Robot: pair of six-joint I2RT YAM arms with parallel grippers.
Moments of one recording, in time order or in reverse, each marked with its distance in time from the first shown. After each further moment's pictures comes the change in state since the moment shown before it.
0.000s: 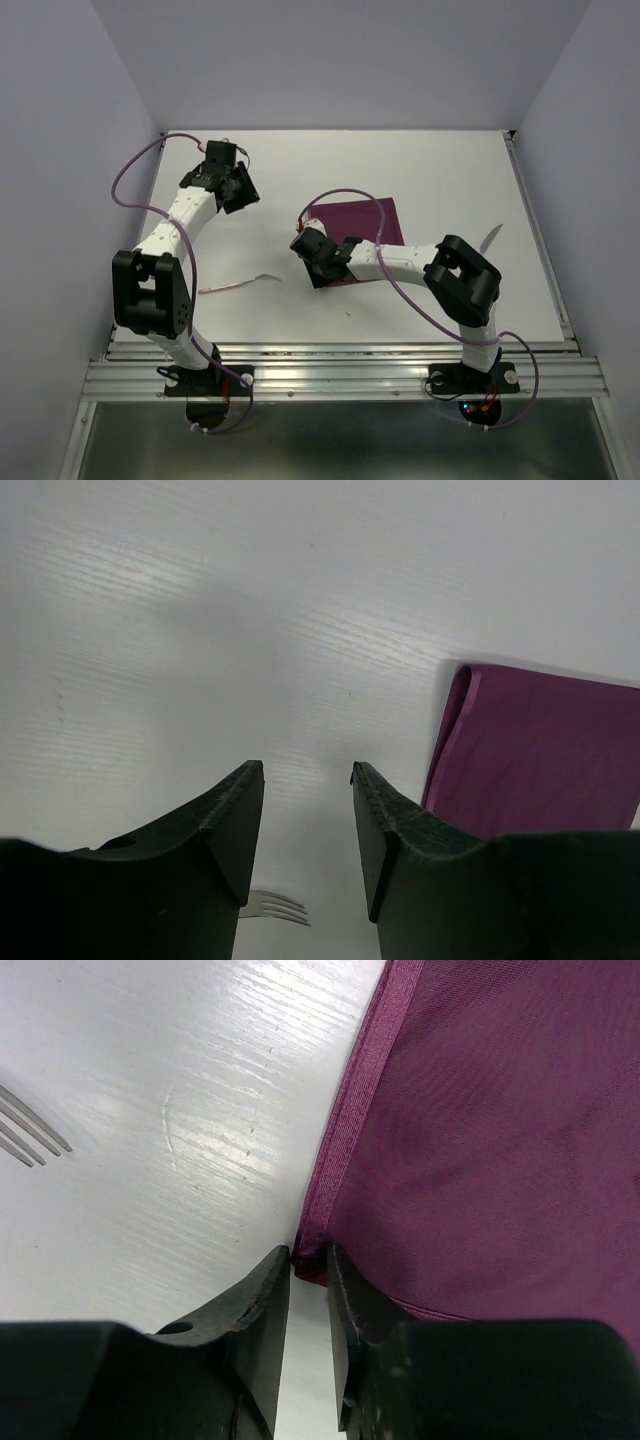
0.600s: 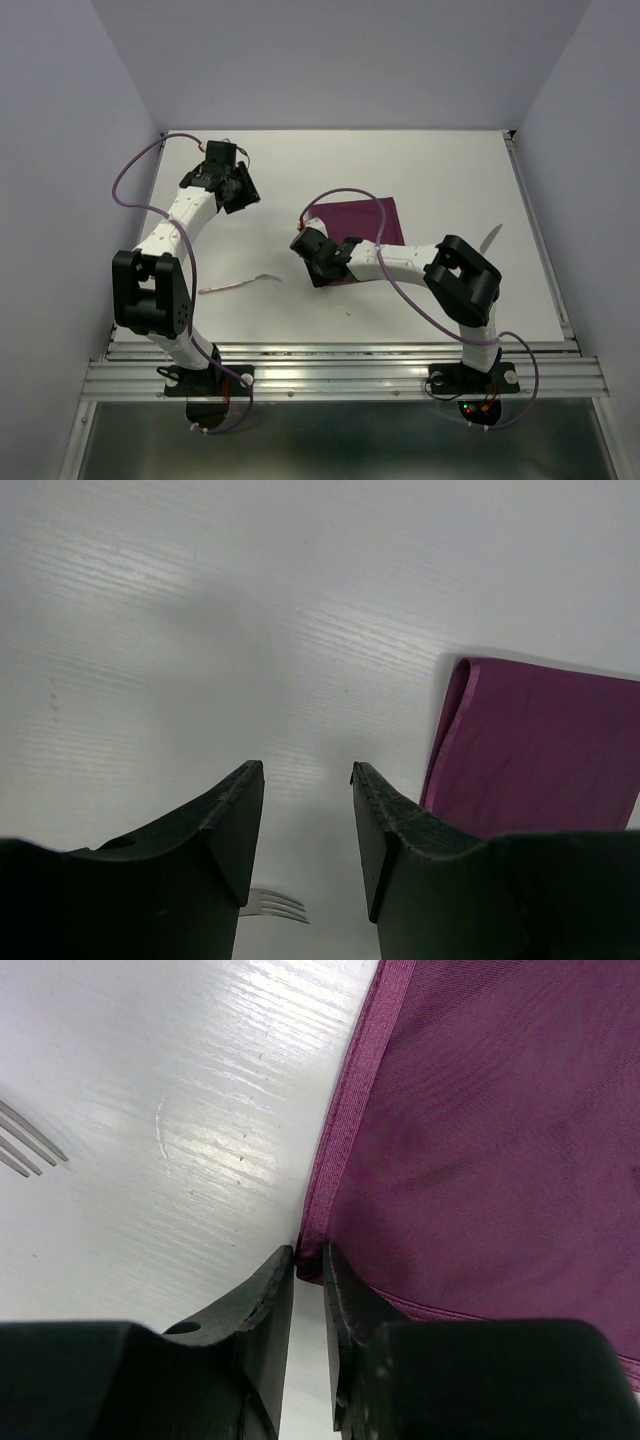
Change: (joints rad) left arm 0.000 0.000 0.000 0.000 0.017 0.004; right arm 0.000 0.000 0.000 0.000 0.018 0.019
